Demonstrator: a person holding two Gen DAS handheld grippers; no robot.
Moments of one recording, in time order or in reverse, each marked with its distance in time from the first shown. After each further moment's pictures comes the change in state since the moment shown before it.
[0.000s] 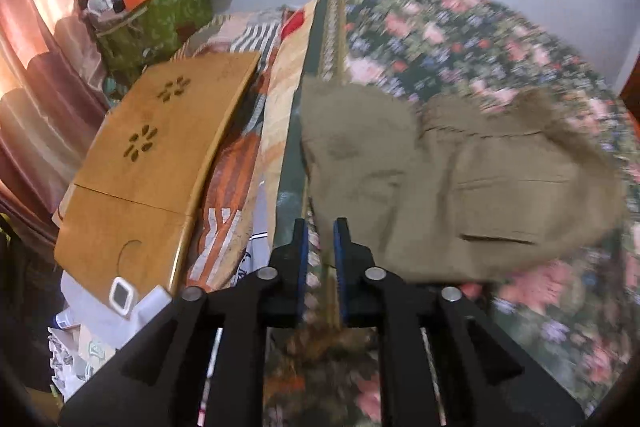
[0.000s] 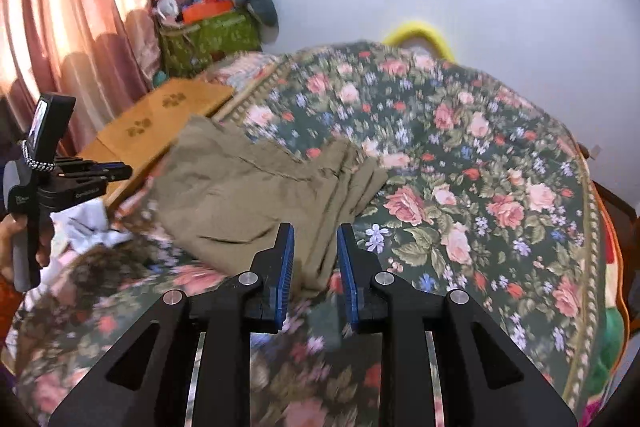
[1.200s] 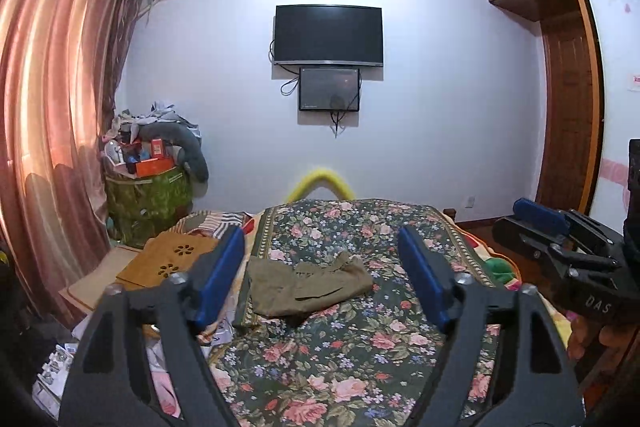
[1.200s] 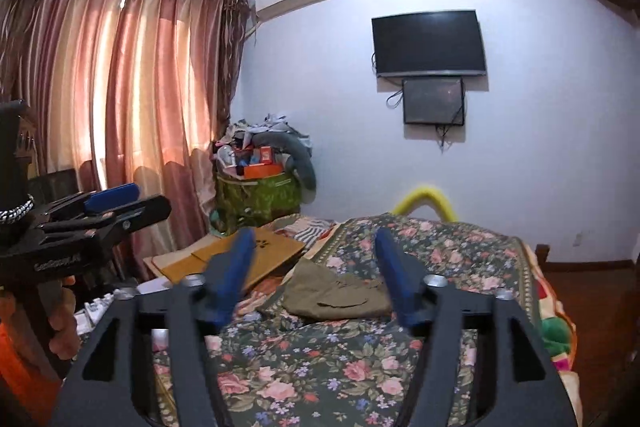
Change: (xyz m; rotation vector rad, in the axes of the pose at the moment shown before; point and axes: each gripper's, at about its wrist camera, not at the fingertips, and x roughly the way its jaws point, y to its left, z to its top) left arm -0.436 -0.063 -0.172 0.008 -0.730 -0.173; right arm -0.294 0.123 -0.071 -0.037 -0.593 0.026
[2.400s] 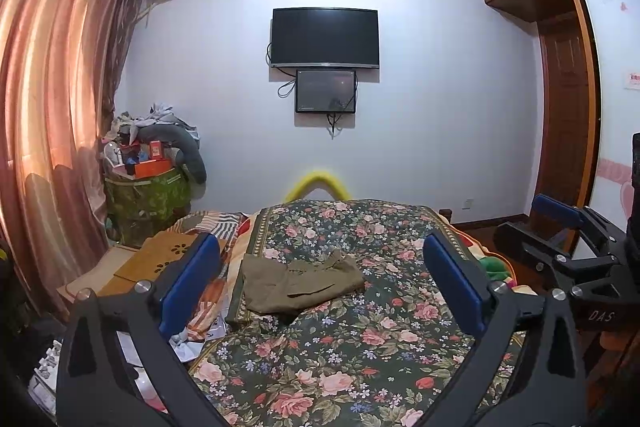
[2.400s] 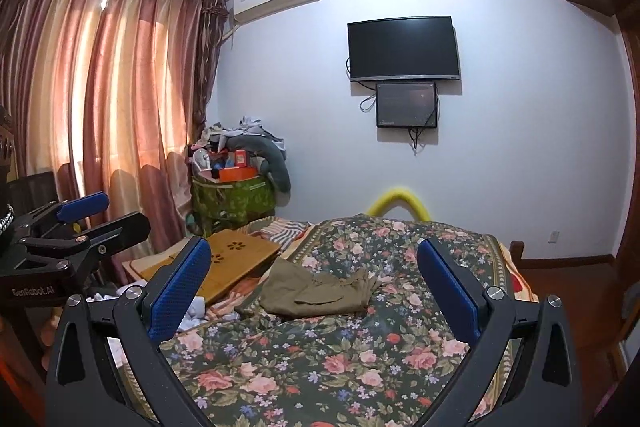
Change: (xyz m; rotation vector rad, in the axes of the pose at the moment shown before) left arm -0.014 -0.018 -0.009 0.005 -0.012 0.002; right arm -0.024 -0.001 -0.008 0.011 -0.011 -0.099
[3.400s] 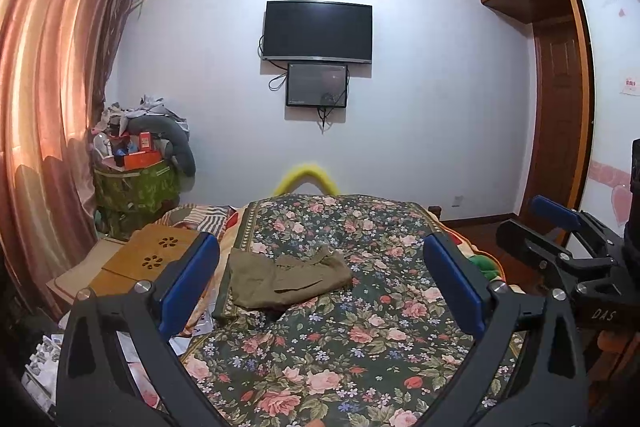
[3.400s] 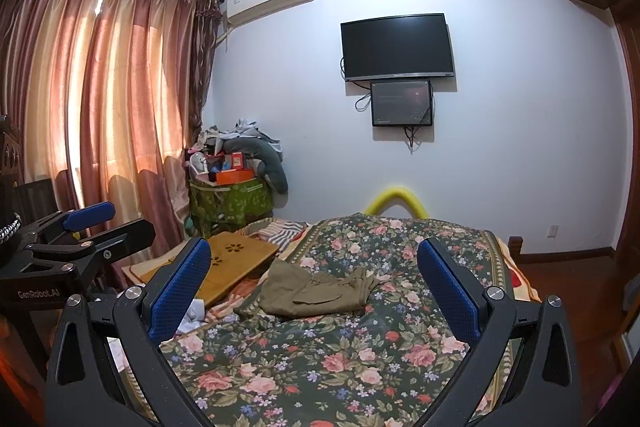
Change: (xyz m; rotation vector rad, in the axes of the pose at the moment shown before) left arm 0.010 0.003 0.001 -0.022 0.022 -0.047; right arm -0.003 -0.004 0.007 0.022 0.001 -0.007
